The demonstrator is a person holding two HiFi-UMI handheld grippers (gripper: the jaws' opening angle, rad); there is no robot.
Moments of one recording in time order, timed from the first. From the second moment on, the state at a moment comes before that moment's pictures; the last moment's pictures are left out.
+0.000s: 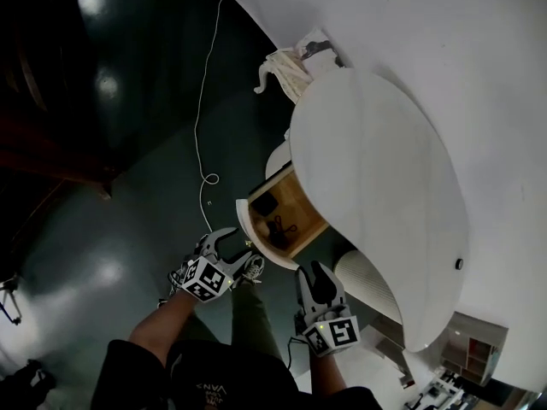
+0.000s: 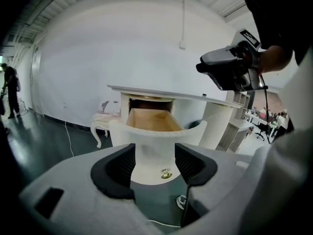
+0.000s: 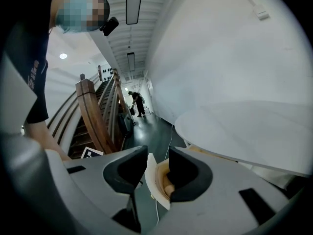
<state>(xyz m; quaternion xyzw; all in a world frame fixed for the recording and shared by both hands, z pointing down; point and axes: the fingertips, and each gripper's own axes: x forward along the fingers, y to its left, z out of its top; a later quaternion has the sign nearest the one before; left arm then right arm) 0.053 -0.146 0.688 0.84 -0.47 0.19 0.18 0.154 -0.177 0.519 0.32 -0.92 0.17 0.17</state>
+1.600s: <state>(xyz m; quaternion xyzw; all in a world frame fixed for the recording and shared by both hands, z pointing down) 0.102 -0.255 0.703 0.83 -0.52 0.13 0.15 0.192 -0.246 0.518 0.25 -0.94 0.17 0.15</state>
